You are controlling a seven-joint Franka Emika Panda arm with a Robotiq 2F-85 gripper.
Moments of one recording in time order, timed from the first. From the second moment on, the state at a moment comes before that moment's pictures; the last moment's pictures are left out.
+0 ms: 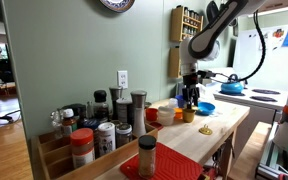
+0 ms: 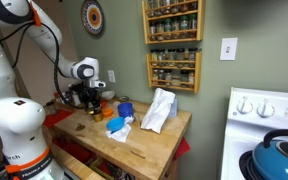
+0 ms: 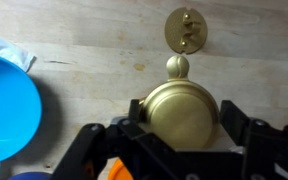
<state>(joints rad) 0.18 -0.05 0.16 -2.56 0.19 2.34 0.09</state>
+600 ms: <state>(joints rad) 0.18 0.00 0.16 -2.52 0.12 2.34 0.13</state>
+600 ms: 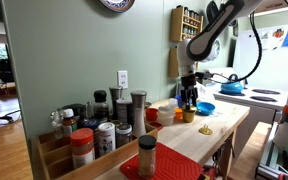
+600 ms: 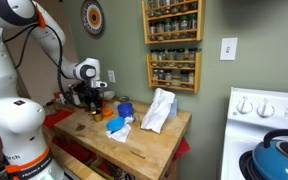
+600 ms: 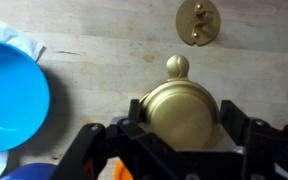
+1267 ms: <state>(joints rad) 0.17 0.02 0.16 -2.51 0.09 2.34 0.16</state>
